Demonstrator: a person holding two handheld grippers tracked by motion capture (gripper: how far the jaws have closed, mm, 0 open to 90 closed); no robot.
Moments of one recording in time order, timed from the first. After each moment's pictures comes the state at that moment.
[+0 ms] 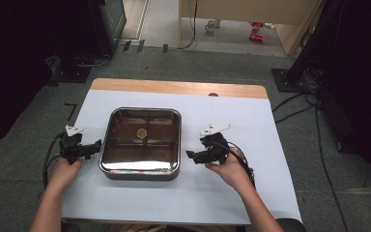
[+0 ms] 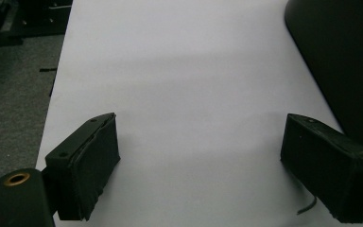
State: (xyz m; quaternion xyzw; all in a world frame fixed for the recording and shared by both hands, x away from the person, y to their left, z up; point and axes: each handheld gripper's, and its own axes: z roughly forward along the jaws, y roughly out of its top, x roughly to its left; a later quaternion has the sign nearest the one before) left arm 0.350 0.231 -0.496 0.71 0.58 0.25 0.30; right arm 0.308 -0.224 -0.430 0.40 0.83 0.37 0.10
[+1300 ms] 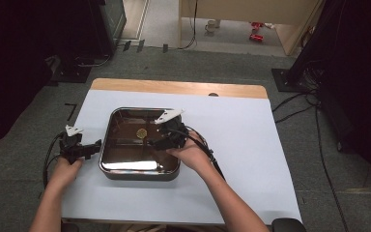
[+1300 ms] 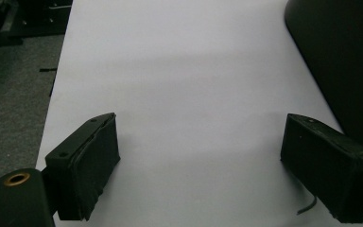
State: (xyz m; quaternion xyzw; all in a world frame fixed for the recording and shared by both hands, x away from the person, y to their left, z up) left arm 0.350 0.231 -0.496 0.71 0.58 0.25 0.30; right arm 0.346 -0.111 -0.404 0.30 0.86 0.40 0.10
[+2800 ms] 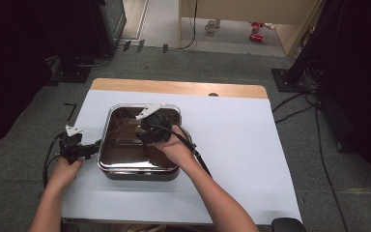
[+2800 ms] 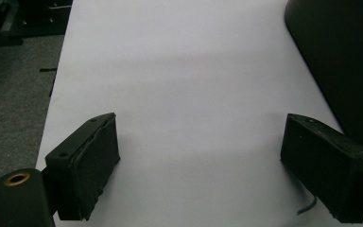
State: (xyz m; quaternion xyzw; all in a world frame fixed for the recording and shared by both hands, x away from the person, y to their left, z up) left arm 0.350 0.231 -0.496 0.71 0.58 0.25 0.30; right arm 0.358 -0.066 -0.390 0.26 0.87 0.39 0.12
